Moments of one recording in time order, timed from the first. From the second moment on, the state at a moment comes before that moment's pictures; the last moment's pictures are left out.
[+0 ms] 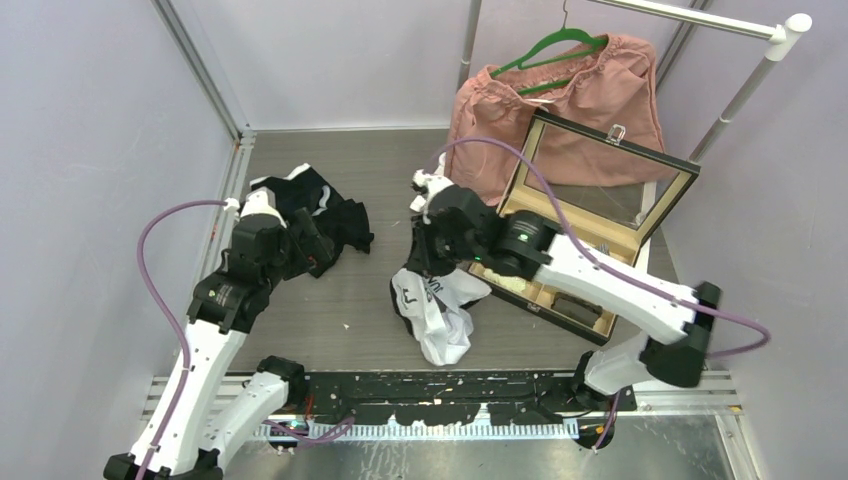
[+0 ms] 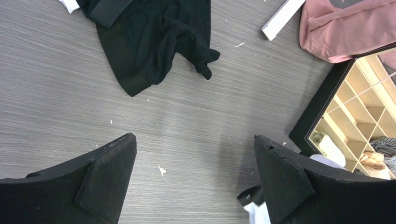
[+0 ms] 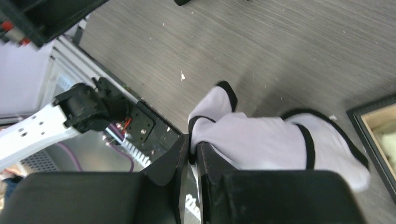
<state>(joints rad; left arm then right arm) -0.30 0.75 0.98 -0.83 -0.18 -0.59 1.05 1.38 1.47 -0.76 0.04 0.62</state>
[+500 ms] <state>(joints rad) -0.30 0.64 0.96 -0.91 -0.16 -0.58 0.85 2.02 1.66 -0.61 -0.03 0.55</state>
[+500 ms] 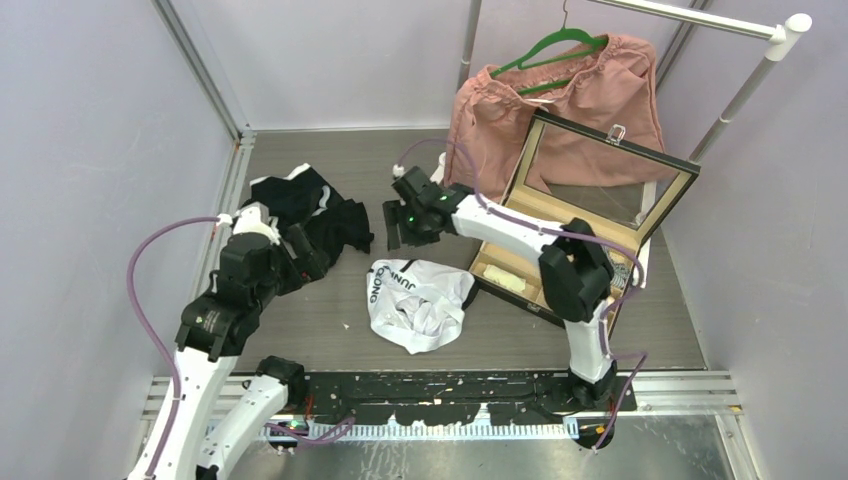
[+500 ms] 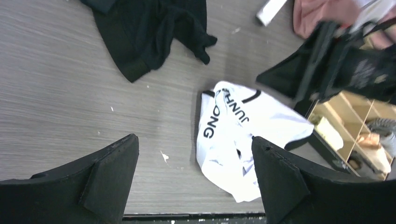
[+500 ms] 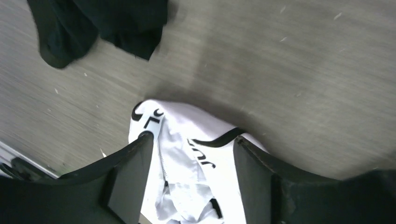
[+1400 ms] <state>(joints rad) -0.88 1.03 0.61 -0.70 -0.32 -0.95 0.79 1.43 1.02 -0.50 -0.01 0.55</state>
